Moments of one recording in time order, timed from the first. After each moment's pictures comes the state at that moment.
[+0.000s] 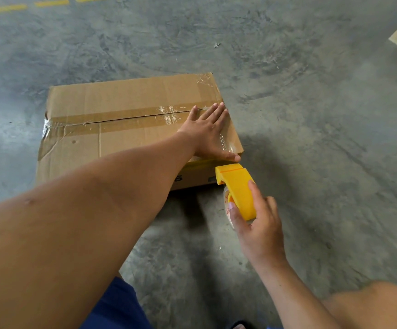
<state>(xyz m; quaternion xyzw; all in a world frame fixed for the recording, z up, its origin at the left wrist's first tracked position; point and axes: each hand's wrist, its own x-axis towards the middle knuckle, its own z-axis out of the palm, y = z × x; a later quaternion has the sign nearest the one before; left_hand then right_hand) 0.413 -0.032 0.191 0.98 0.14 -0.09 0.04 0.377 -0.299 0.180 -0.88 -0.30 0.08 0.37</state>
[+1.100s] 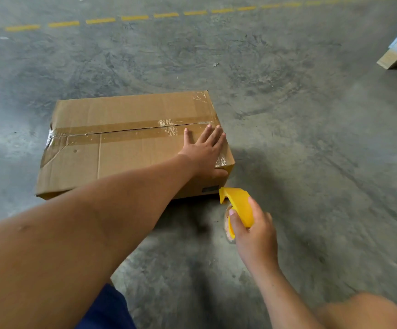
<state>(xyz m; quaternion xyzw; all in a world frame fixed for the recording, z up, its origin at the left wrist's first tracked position) 0.410 -0.058 0.185 0.98 0.17 -0.11 0.03 0.394 -0.303 0.169 -0.90 -0.21 0.13 0.37</state>
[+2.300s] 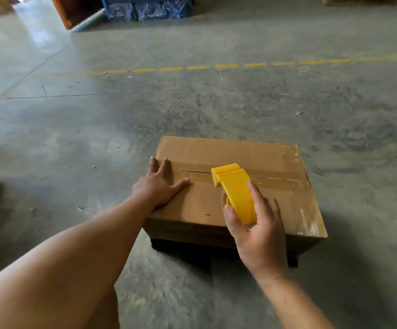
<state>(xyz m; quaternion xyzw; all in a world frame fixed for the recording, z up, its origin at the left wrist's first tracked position) 0.173 0.073 0.208 0.75 0.64 -0.03 0.18 0.347 -0.142 0.240 -0.71 -0.50 0.04 0.50</state>
